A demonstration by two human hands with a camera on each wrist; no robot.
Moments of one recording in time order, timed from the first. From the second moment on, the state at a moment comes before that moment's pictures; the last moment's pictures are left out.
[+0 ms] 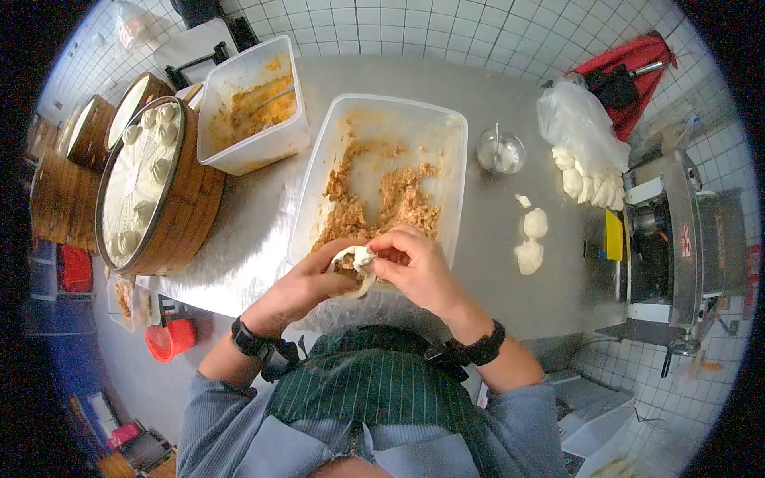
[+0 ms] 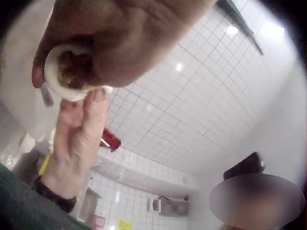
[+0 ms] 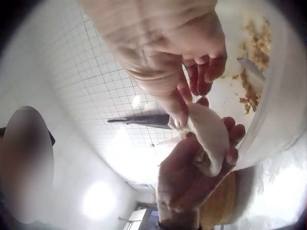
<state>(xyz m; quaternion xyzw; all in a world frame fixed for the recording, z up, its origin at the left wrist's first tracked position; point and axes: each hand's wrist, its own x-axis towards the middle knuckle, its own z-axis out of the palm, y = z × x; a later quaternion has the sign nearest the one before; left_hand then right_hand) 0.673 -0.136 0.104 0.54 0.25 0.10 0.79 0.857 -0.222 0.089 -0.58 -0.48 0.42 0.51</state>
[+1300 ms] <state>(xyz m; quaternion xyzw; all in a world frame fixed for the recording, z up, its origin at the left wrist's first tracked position) 0.680 -0.136 0.105 0.51 0.34 0.16 0.78 0.856 -0.211 0.111 -0.64 -0.55 0.28 0.47</state>
